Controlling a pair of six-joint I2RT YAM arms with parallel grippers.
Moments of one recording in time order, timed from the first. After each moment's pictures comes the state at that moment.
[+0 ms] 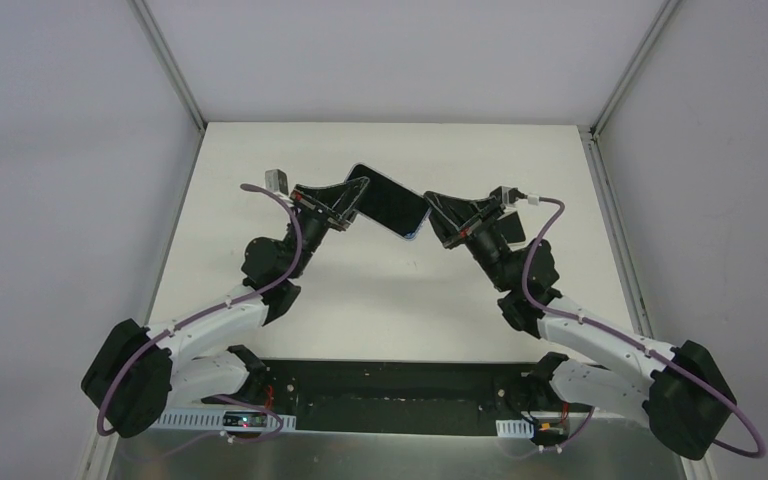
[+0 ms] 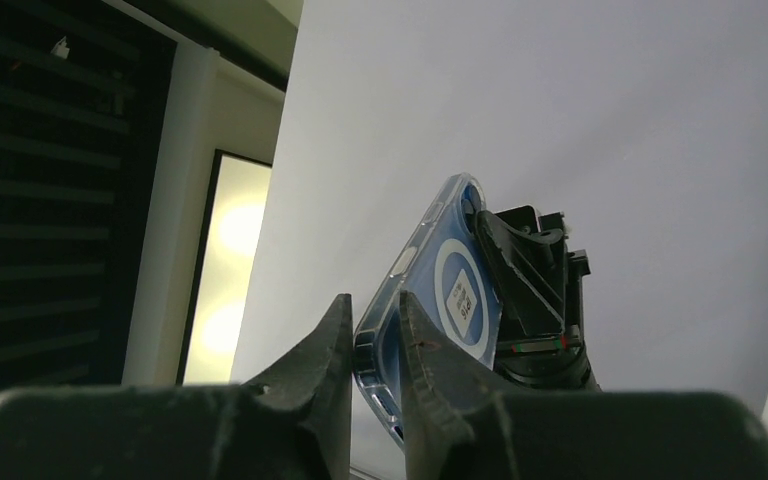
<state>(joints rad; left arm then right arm) -0.67 1.08 0.49 1.08 -0.06 -1.41 0.78 1.01 0.51 0.93 0.04 1.69</state>
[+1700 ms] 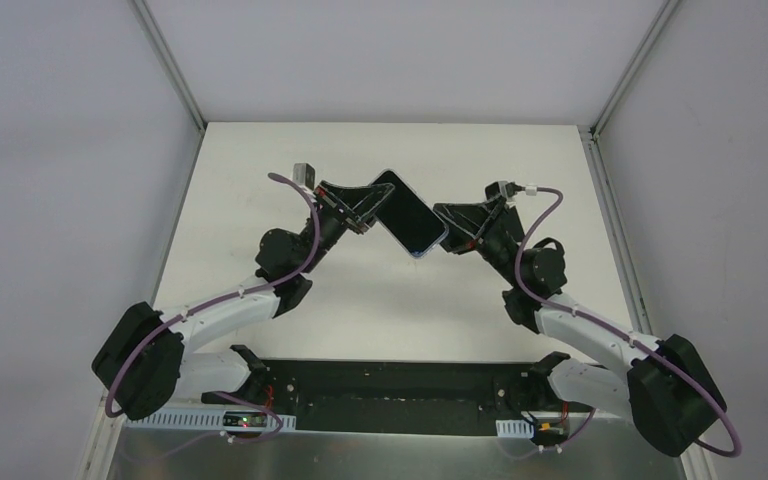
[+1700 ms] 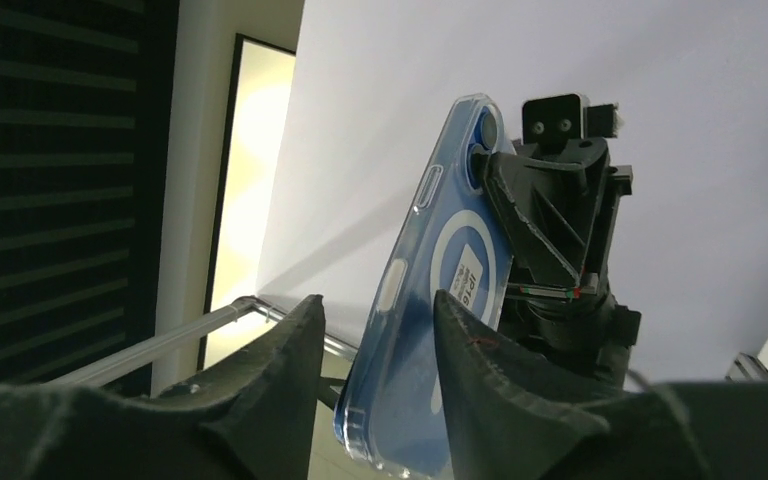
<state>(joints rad) -0.71 1.19 0.58 1.11 0.01 -1.53 0.63 1.08 0.46 1.18 -0.30 1.79</state>
